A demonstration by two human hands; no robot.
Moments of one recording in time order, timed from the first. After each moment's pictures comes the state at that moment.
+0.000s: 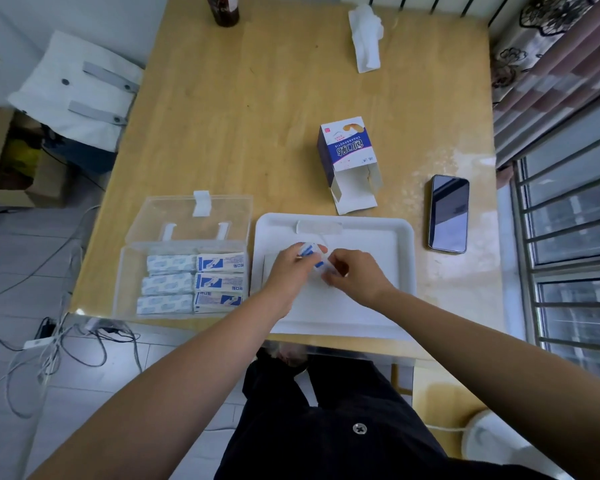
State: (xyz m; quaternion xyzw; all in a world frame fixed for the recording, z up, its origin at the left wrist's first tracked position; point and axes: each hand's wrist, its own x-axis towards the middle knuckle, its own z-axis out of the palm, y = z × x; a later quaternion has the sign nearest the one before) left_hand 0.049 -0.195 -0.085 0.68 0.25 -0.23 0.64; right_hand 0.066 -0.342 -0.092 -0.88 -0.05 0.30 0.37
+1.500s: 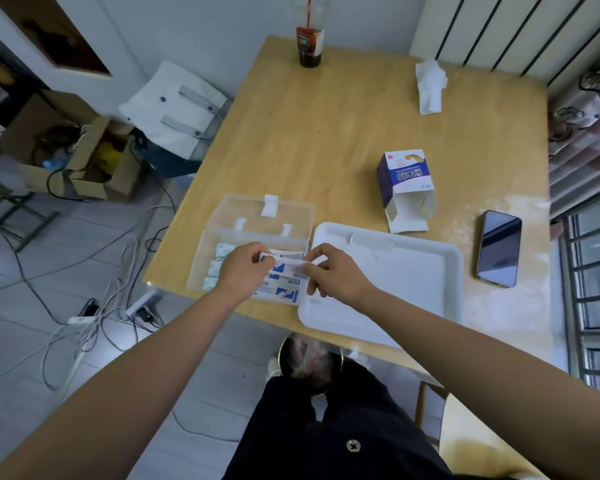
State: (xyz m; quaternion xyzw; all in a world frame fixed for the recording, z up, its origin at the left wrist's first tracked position) left_hand 0.001 -0.050 -0.050 0.87 0.25 -0.13 0.41; right_hand 0.045 -0.232 -0.047 -0.78 -0.05 0.36 0.50
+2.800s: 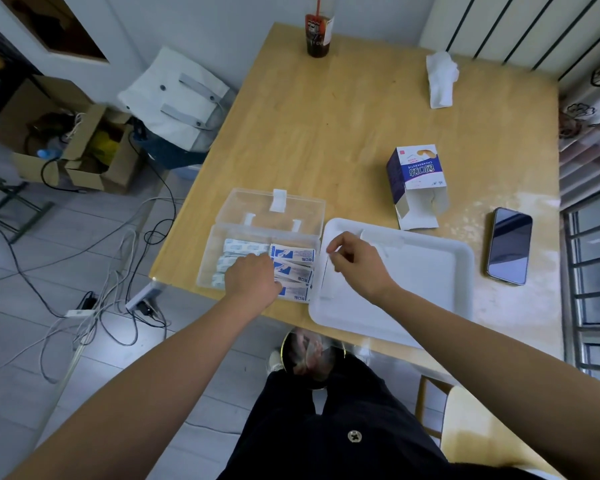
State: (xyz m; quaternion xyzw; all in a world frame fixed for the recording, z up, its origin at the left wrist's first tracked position) left_hand -0.007 -0.051 -0.059 0.95 0.16 -0.25 0.05; right_hand 0.053 -0.236 -0.065 -0.84 -0.07 0.25 0.48
